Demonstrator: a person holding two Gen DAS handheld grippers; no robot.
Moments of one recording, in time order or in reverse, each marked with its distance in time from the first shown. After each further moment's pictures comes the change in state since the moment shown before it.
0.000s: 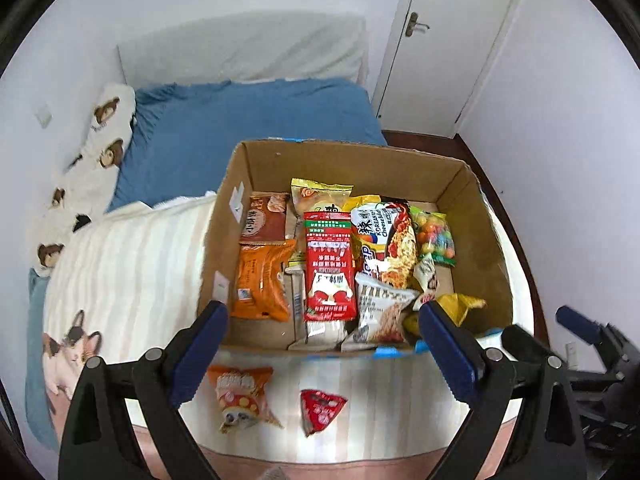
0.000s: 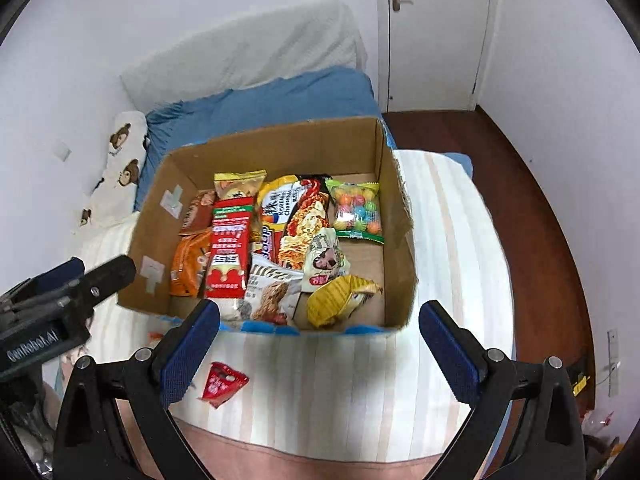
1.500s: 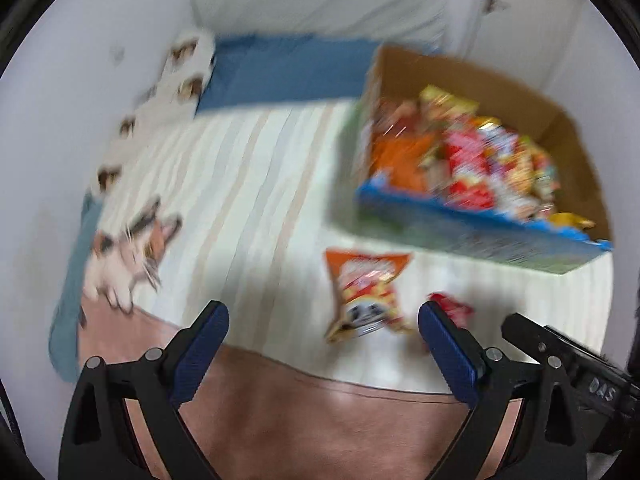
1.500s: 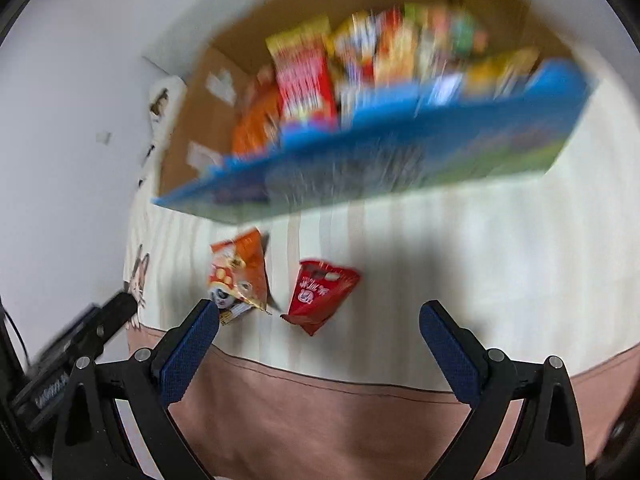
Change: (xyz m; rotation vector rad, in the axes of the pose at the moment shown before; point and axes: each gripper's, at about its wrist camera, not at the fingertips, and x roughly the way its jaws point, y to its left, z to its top) left arm 0.035 0.102 -0.099 -0.152 0.145 0.214; right arm 0.104 0.052 -0.107 0.174 0.304 0.323
